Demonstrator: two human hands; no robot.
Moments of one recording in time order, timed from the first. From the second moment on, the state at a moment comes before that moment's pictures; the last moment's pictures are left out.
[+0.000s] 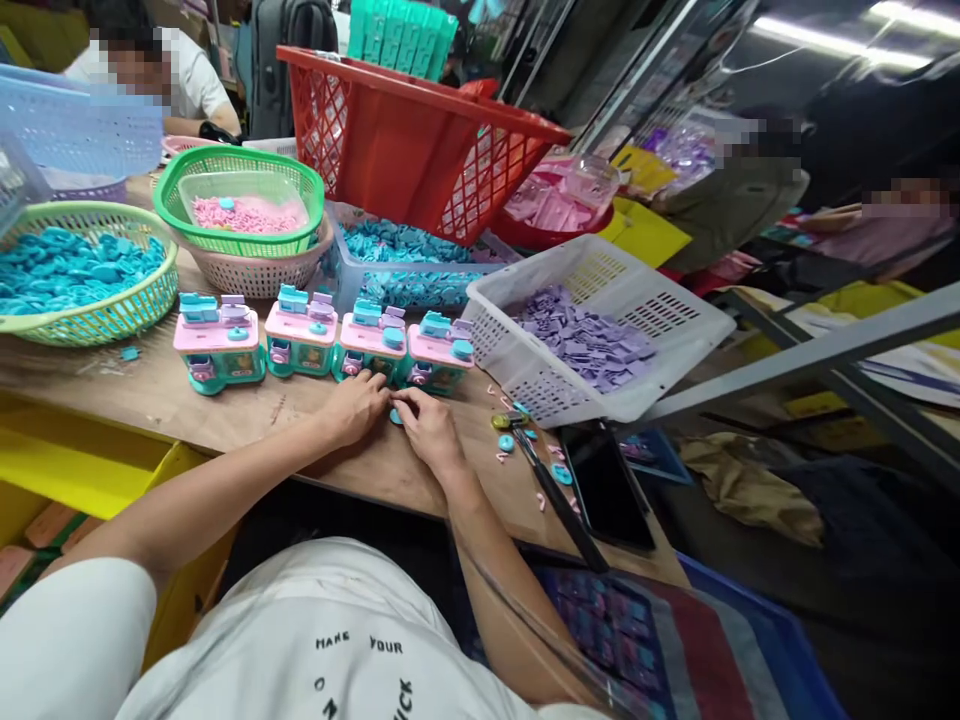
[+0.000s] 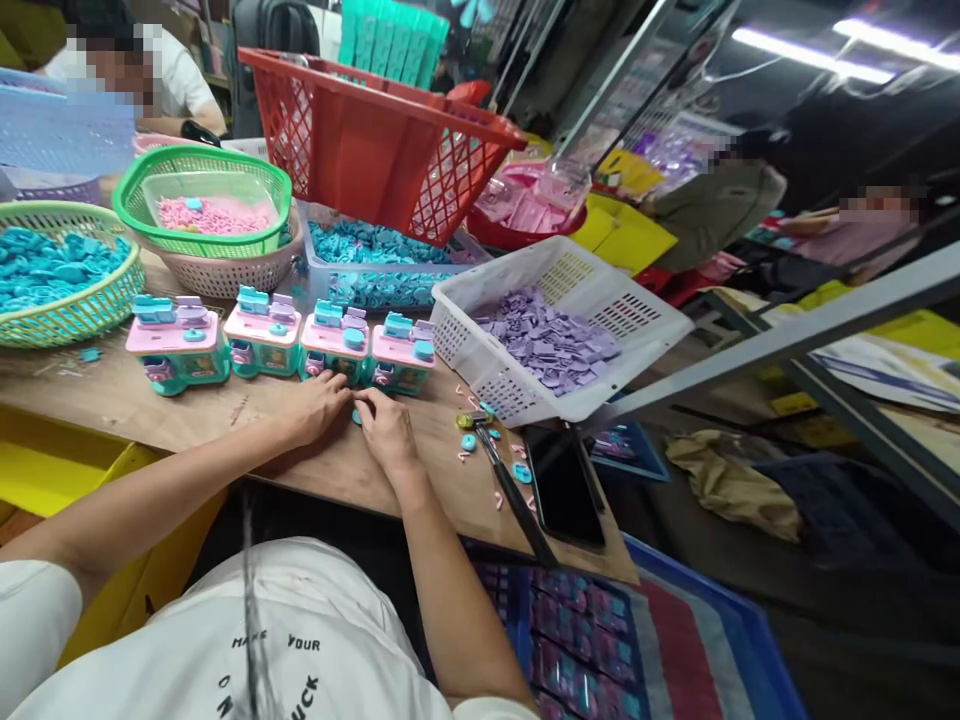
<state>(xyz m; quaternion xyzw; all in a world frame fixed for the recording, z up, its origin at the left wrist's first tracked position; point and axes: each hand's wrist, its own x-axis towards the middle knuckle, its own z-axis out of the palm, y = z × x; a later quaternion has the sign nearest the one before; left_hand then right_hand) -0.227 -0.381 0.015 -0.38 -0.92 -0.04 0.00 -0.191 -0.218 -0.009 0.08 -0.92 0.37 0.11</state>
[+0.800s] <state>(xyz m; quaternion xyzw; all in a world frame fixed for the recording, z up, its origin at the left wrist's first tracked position) -0.200 -0.416 0.009 -0.35 -0.94 -0.03 0.03 -0.186 -0.243 -0.017 0.23 -0.95 0.15 0.13</state>
